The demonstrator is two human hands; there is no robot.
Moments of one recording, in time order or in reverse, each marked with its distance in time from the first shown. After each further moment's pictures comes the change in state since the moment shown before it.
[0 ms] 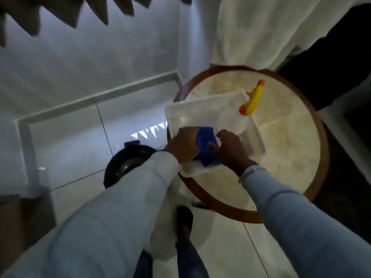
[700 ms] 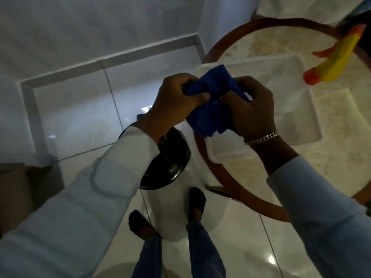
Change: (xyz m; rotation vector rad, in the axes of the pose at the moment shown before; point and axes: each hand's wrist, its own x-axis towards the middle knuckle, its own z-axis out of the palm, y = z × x) left_hand -0.010 -0.059 -0.053 -0.527 0.337 0.038; right_hand 0.014 -0.074 0.019 0.580 0.257 -0.127
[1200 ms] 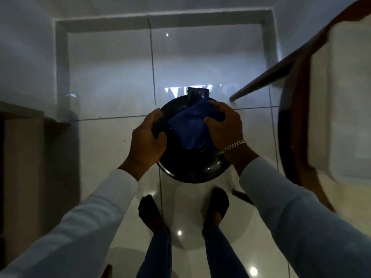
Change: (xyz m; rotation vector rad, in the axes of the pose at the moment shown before) left_hand -0.118 -0.269 -0.080 0.030 0.357 -0.196; right_hand -0.050 0.081 0.243 0.001 -0.366 0.133
